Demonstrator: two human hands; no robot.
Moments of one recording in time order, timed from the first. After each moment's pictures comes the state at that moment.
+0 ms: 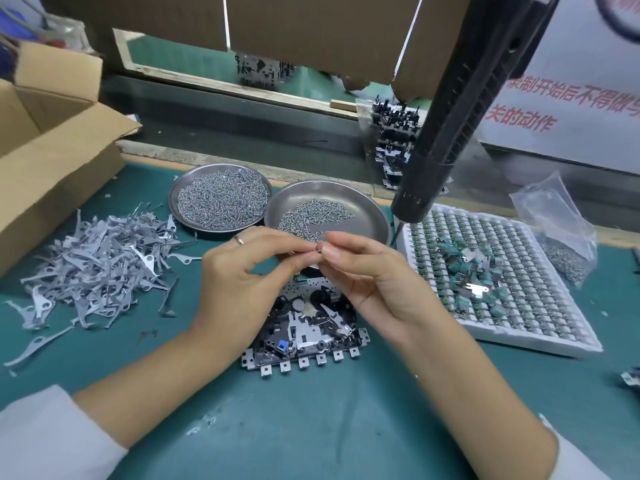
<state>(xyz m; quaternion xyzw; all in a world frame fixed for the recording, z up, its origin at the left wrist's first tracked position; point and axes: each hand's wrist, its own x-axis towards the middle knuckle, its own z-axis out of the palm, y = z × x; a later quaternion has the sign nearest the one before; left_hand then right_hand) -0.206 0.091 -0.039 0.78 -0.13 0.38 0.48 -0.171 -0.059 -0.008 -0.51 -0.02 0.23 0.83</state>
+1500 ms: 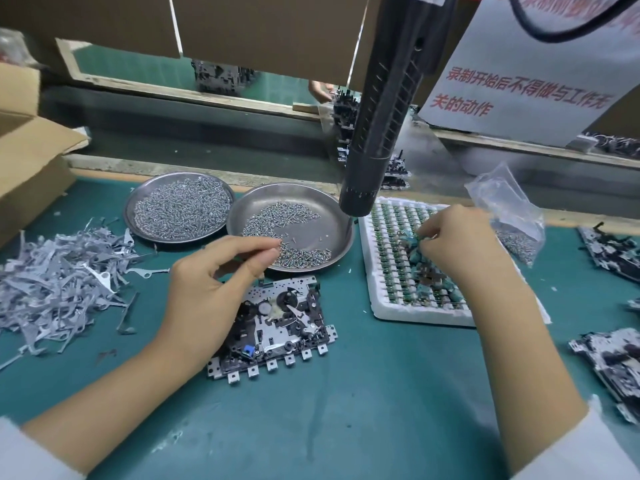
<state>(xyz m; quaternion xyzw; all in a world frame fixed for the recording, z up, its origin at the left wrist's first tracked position) -0.204 0.090 -0.046 0.75 -0.09 0.27 0.59 -0.125 -0.160 0.020 -0.99 0.03 -0.07 0.14</state>
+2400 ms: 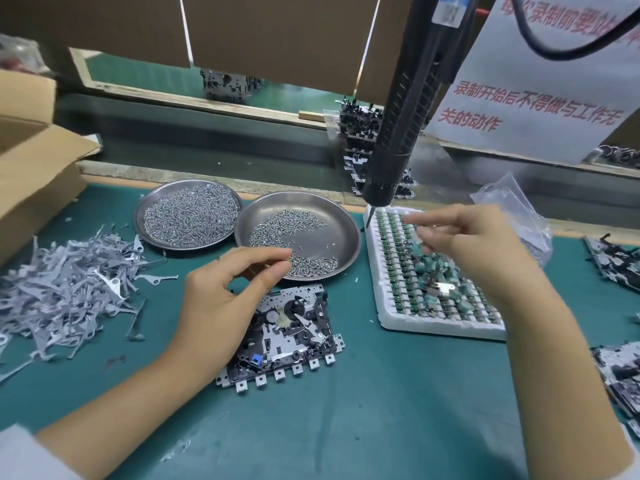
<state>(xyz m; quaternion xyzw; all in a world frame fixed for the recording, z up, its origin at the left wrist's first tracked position) -0.209 0.086 -0.041 0.74 -0.07 0.24 0.62 -0.148 -0.156 0.039 -0.89 -0.04 -0.04 0.46</state>
